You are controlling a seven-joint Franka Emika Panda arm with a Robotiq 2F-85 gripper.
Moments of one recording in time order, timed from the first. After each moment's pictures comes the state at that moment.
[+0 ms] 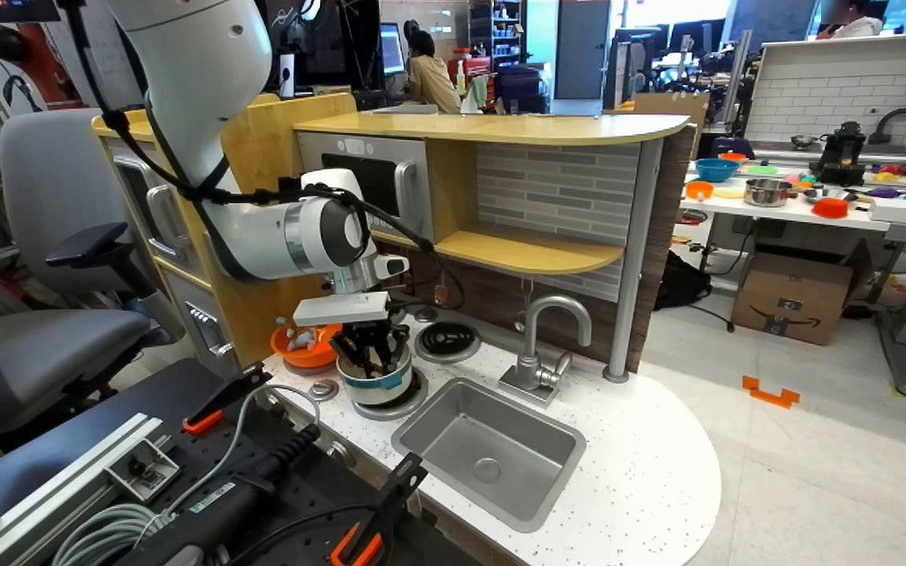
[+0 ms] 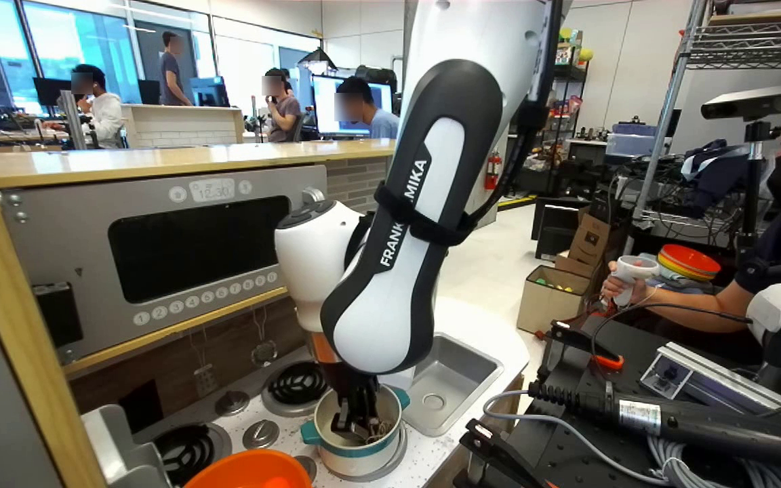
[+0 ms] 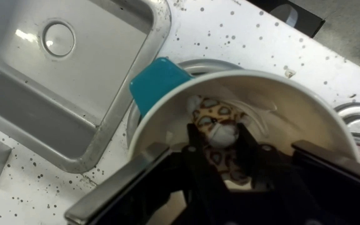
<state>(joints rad) 0.33 0.89 -0.06 -1.94 -0.31 2.69 0.03</state>
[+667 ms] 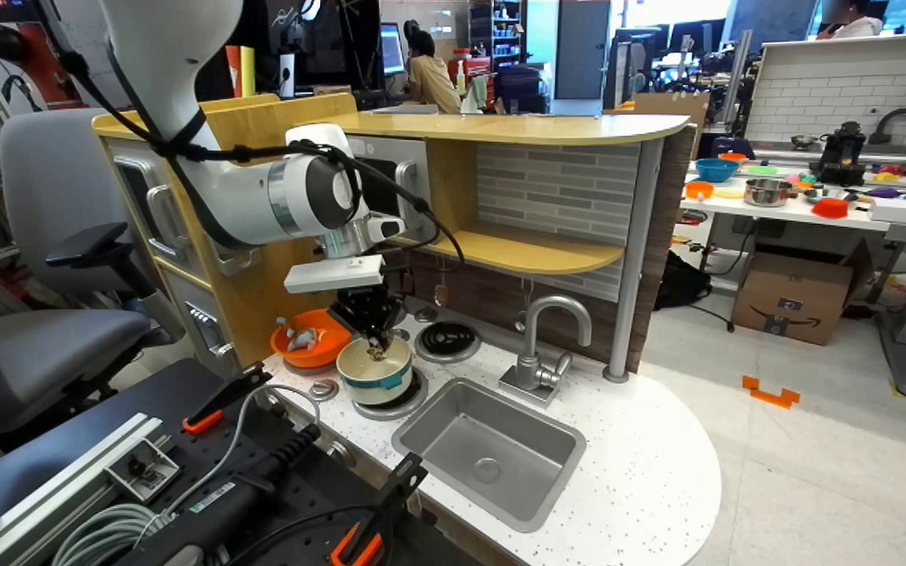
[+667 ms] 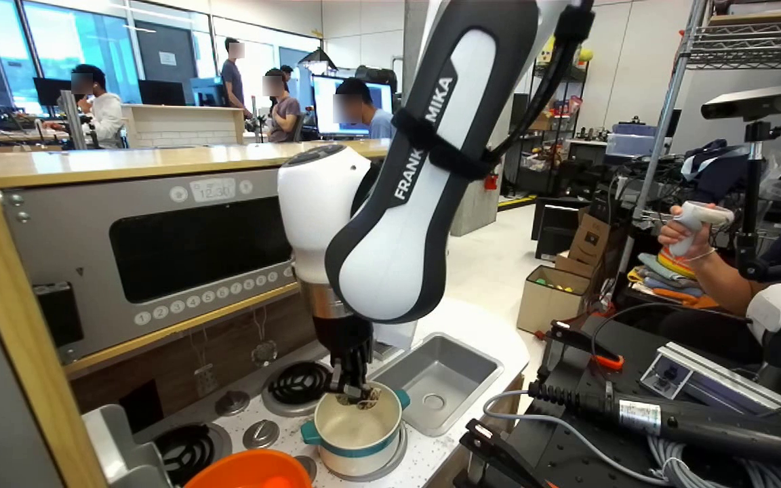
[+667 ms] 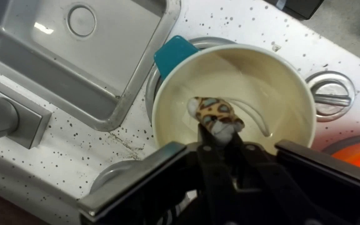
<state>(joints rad) 0.33 0.73 -0.06 -2.05 -0.31 2.73 0.03</state>
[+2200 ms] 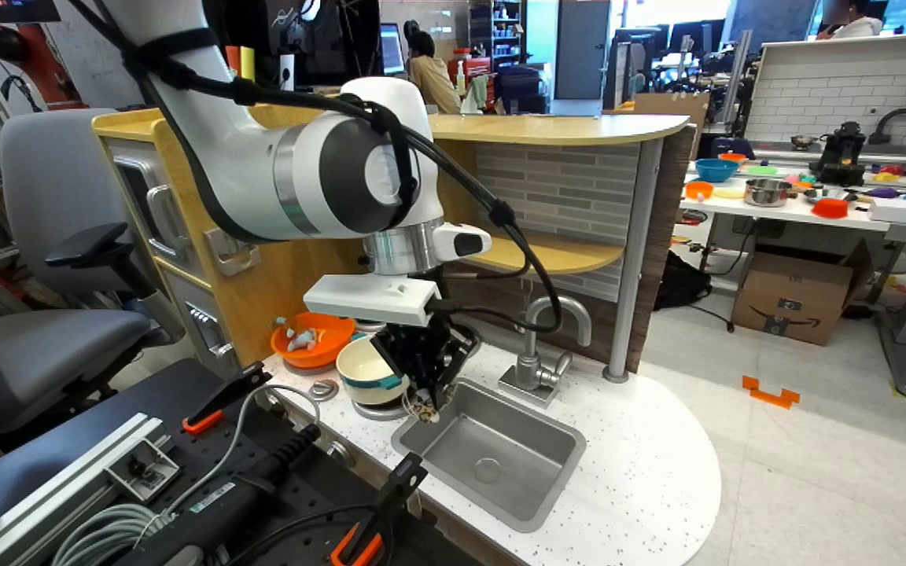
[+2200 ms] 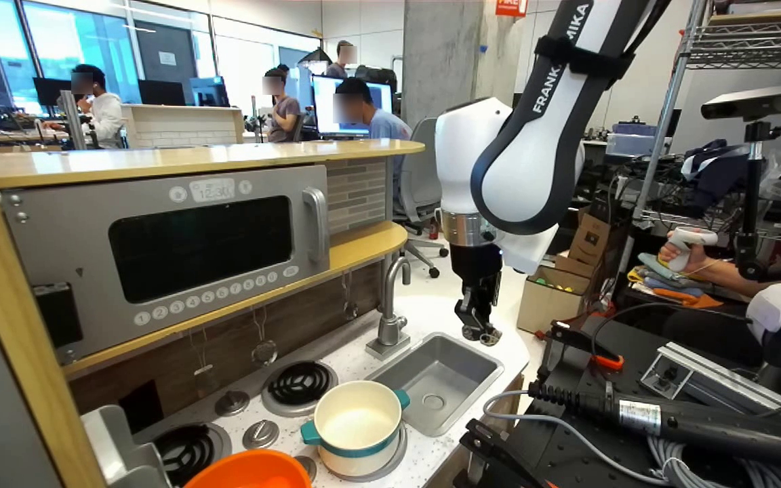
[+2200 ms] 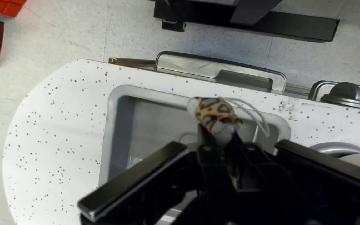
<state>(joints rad) 0.05 0.45 -0.13 -2.39 -0.31 2.74 0.03</state>
